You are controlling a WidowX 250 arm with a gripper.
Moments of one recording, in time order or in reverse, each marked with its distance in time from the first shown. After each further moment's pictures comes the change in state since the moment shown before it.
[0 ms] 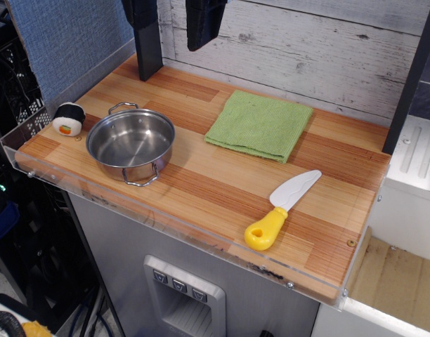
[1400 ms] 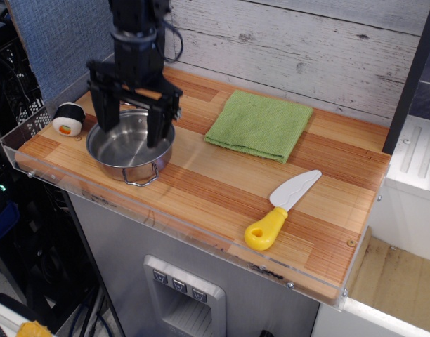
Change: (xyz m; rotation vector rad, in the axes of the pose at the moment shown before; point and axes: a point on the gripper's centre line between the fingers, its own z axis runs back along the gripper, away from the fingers) arm -0.005 0.068 -0.141 0.062 0.149 0.192
